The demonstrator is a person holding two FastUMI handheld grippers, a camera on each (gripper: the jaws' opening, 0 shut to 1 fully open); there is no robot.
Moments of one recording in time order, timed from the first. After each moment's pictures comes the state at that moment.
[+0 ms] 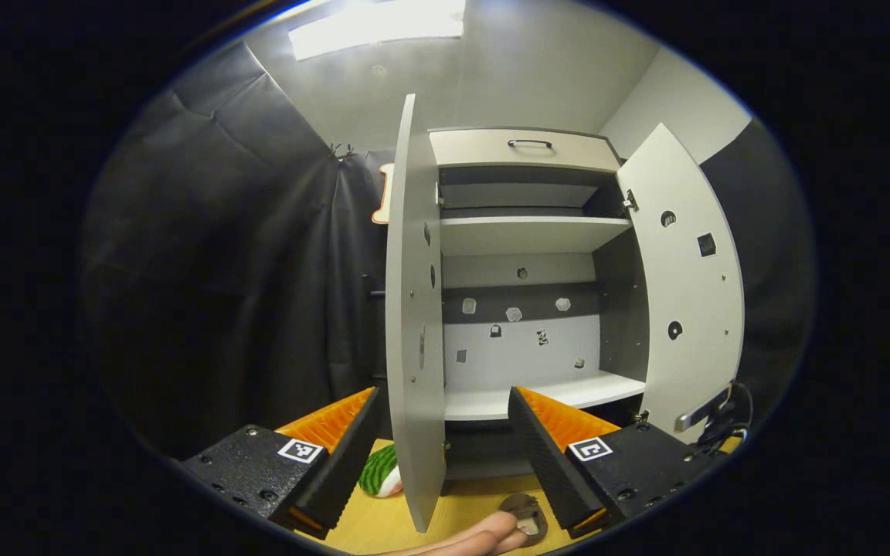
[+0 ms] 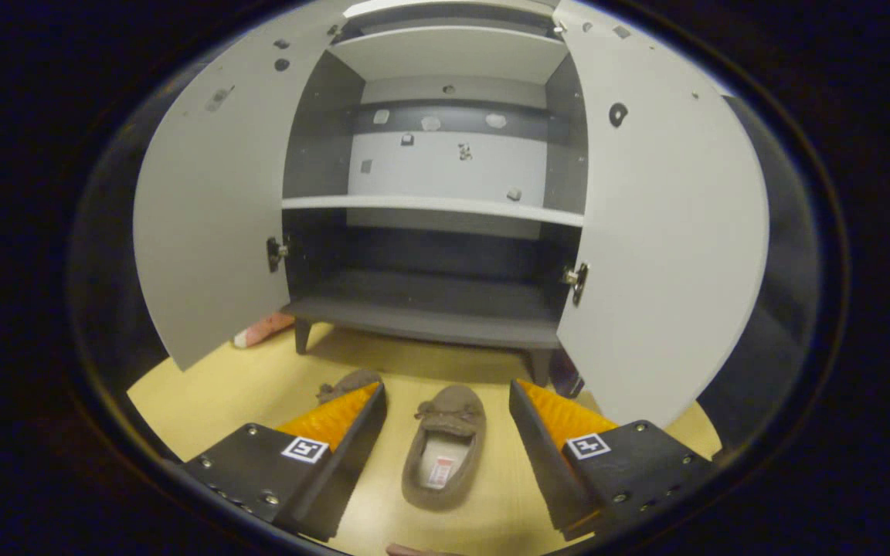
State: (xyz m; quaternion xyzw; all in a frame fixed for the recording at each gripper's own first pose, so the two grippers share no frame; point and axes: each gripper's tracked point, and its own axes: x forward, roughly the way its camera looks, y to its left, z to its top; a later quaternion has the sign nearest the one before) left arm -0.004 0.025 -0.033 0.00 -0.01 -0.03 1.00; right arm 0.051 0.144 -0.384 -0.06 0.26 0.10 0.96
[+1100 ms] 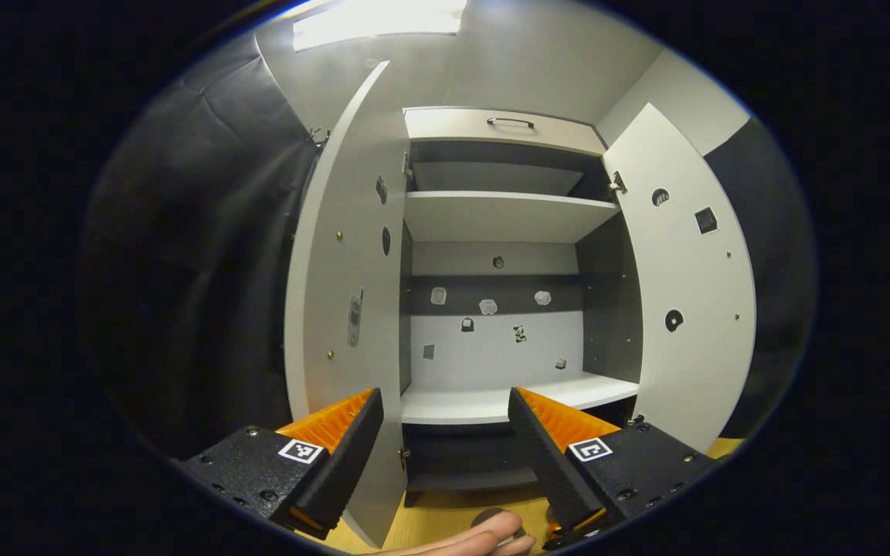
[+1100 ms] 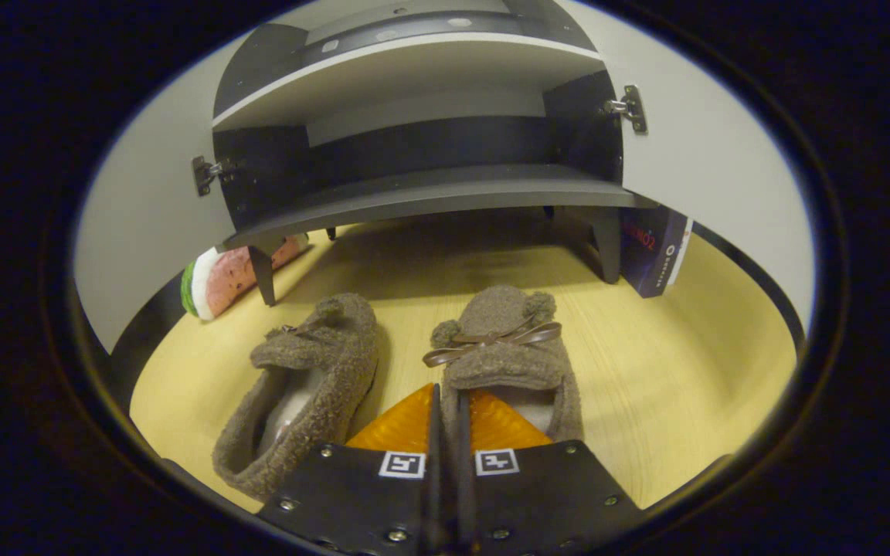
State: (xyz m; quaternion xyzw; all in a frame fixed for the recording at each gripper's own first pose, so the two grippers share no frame) left arm 0.071 -0.031 -0.096 -0.03 0.00 -0.08 1.00; right arm 0.082 0.168 -0.532 0.04 0.37 0.09 0.93
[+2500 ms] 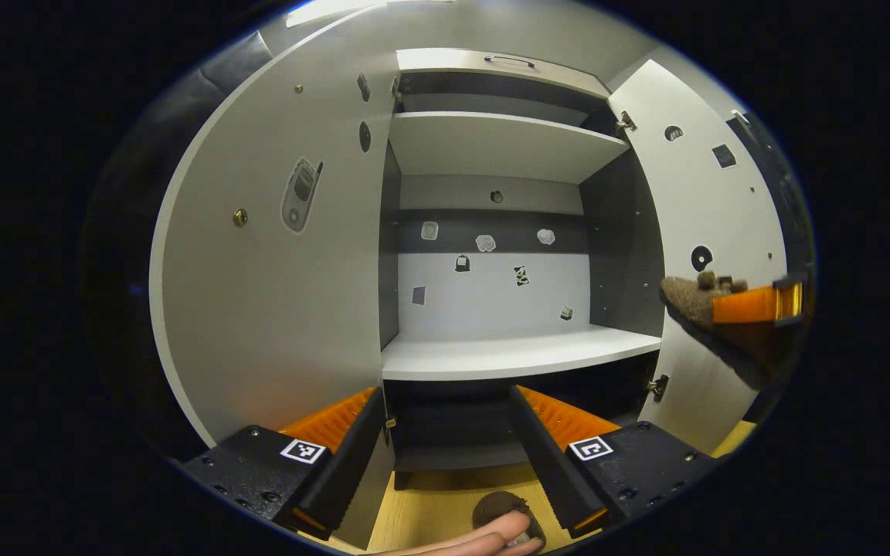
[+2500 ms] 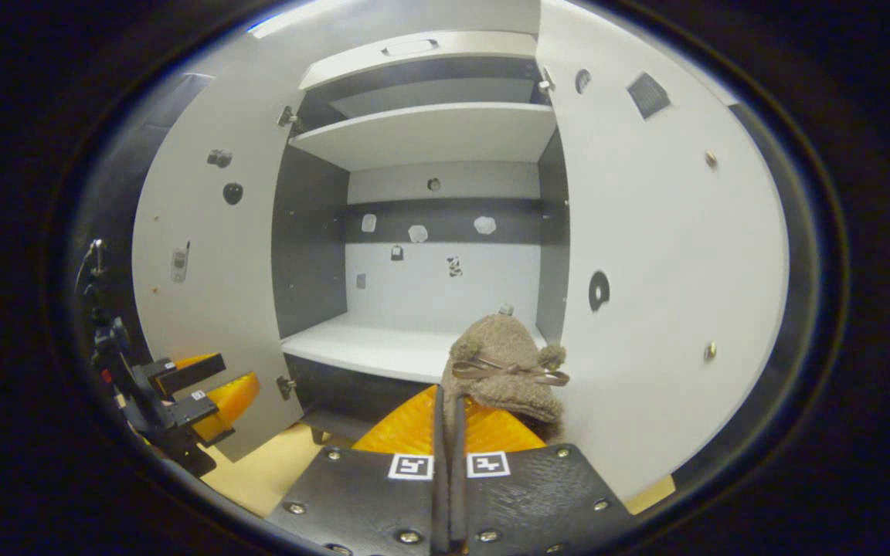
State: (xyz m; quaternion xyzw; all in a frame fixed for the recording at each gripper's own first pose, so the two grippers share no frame) left arm 0.120 -0.034 -0.166 -0.02 0.07 -0.09 0.99; right arm 0.159 0.115 -0.123 -0.02 0.13 0.13 0.98
